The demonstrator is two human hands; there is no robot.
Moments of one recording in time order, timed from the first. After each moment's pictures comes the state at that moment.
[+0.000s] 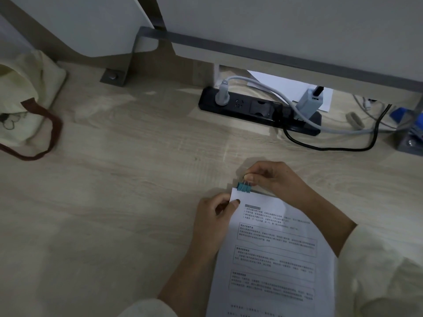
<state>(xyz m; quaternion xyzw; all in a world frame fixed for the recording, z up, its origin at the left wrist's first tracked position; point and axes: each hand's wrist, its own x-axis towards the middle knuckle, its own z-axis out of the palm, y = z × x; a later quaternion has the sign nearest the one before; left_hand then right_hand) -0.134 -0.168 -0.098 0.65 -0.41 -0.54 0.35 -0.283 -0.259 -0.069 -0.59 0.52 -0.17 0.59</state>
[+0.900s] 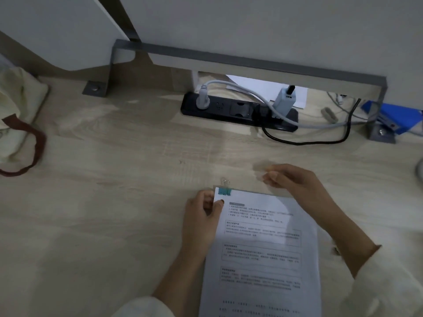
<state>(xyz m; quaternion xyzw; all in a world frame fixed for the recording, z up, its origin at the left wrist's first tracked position) -0.139 -0.167 -0.110 0.72 -0.42 -0.45 0.30 -0.334 -0.225 -0.047 -0.48 0.63 -0.27 0.55</state>
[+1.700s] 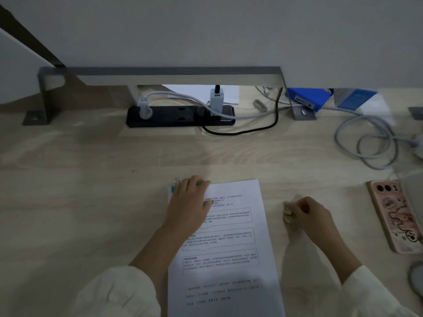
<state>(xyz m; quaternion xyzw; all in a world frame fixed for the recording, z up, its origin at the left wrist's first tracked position) -0.188 -0.183 -0.088 0.53 -0.82 -0.20 0.03 -0.441 -0.110 -0.075 -0.38 0.86 -0.15 0.31</state>
